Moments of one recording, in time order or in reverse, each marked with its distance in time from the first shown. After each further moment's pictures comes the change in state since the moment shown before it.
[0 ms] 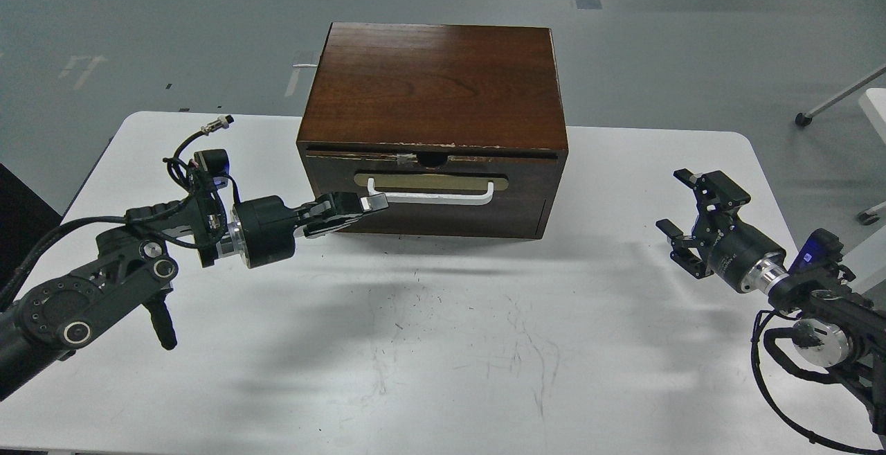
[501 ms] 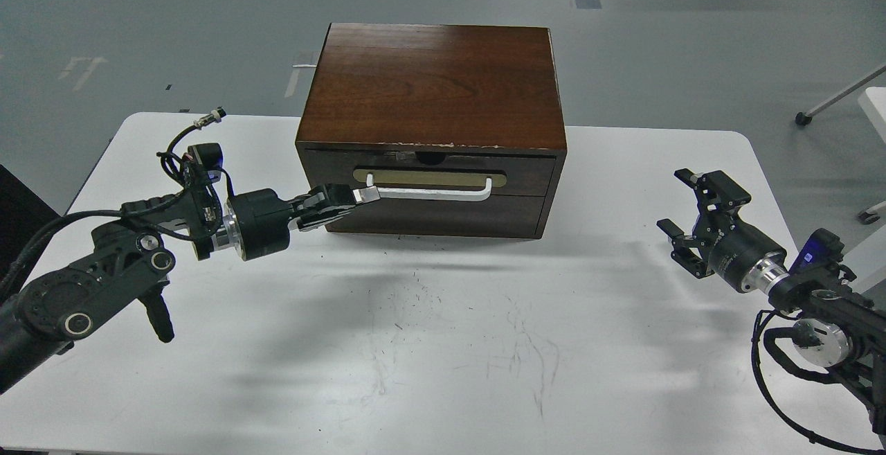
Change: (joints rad) left arm -0.021 -0.004 0.000 0.037 -0.005 0.000 0.000; right arm 0.000 0.000 0.001 0.000 0.000 -0.001 0.000
